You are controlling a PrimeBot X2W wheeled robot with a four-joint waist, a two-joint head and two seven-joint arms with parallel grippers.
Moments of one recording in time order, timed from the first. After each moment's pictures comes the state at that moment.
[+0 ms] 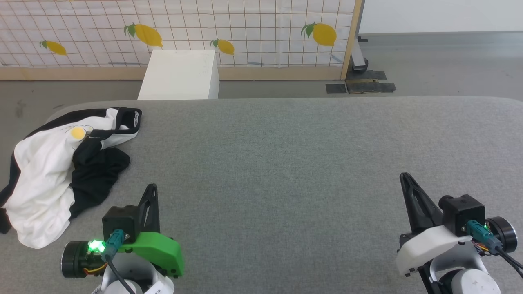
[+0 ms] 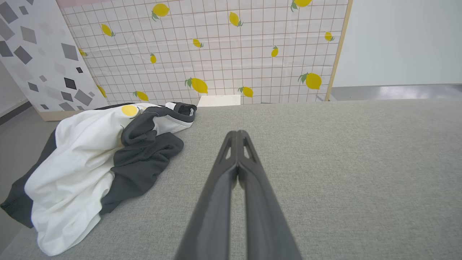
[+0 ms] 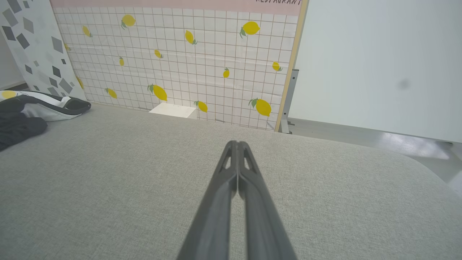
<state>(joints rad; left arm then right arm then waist) -0.01 0.05 0.00 0.00 -0.01 -0.01 0.00 -0.02 -0.05 0.00 0.01 0.01 0.13 0.00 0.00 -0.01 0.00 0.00</state>
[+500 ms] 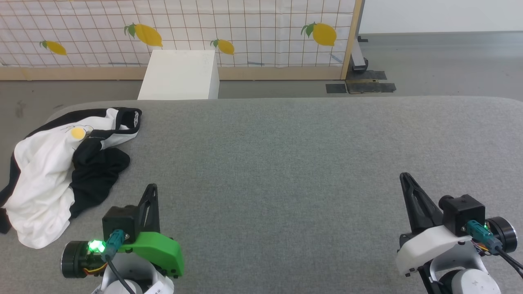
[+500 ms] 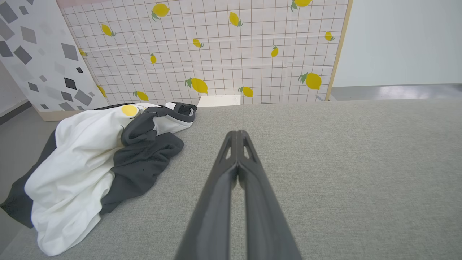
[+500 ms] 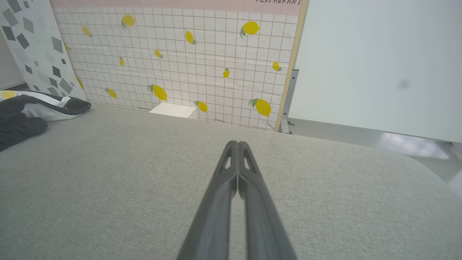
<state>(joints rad) -0.01 0.05 0.00 0.00 -0.01 -0.01 0.00 -0.02 -0.05 0.00 0.01 0.01 0.13 0.00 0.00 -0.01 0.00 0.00</state>
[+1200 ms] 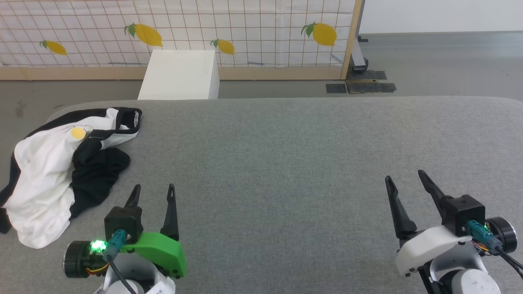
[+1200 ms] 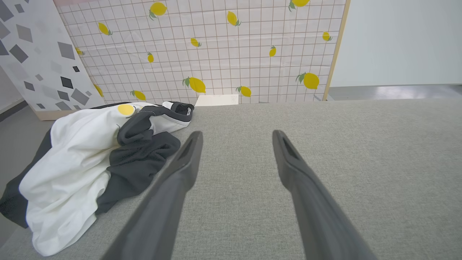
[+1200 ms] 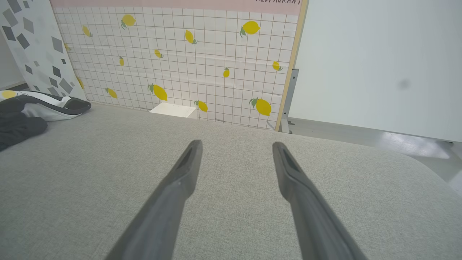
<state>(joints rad) -0.01 0.05 -0.01 0.01 -0.02 -0.01 0.00 -0.02 -0.05 0.00 0.01 0.01 0.13 0.00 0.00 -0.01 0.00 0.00</state>
